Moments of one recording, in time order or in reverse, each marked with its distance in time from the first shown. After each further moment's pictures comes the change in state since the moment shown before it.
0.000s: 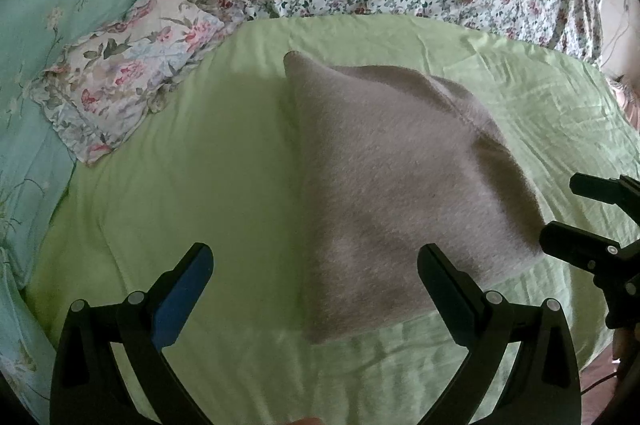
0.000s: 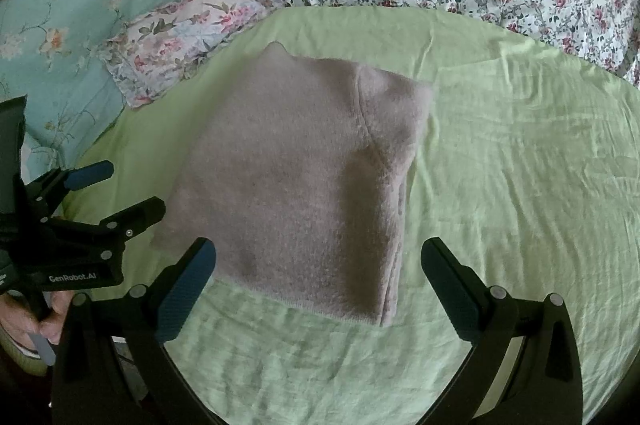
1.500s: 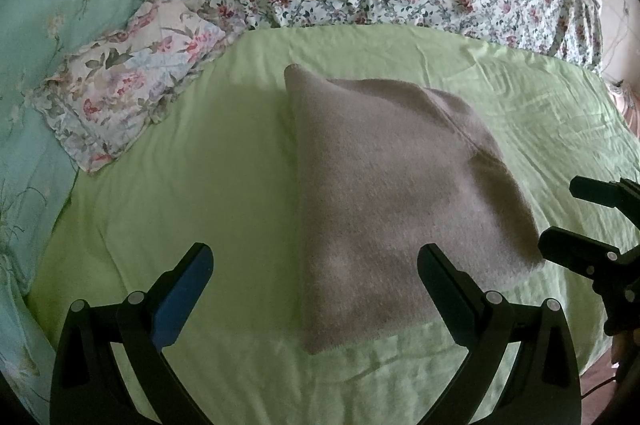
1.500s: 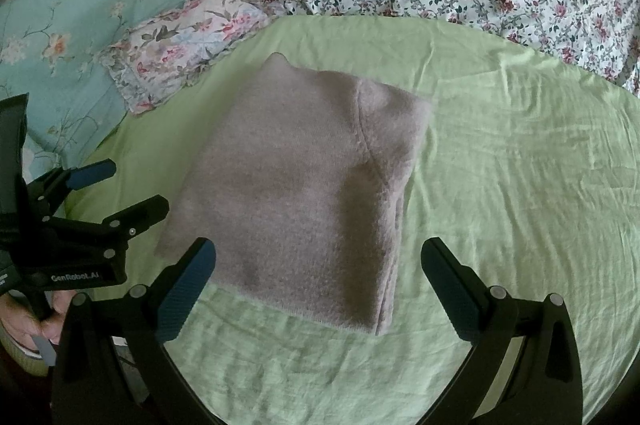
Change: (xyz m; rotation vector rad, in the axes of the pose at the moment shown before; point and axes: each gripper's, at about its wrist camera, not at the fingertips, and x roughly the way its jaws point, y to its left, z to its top) left arm -0.006 -0.002 0.009 -0.008 -0.020 0.003; right arm -0.009 0.006 0.009 0.002 -0.020 -0.006
